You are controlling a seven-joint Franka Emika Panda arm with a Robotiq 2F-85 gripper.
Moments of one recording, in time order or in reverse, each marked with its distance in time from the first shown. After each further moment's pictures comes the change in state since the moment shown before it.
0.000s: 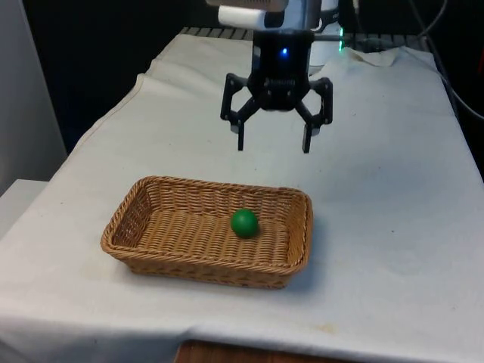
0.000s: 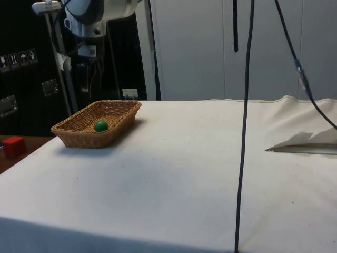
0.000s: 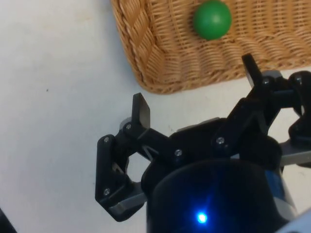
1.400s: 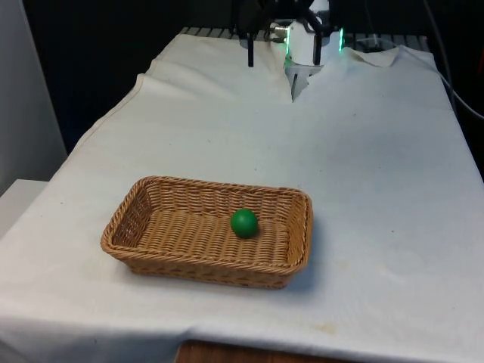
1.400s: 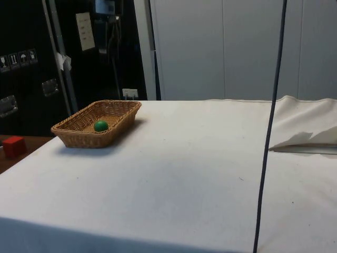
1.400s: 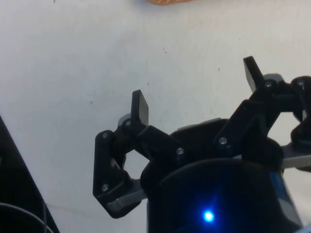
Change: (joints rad) arm 0.037 -0.354 0.000 -0.223 -0.178 -0.121 0.068
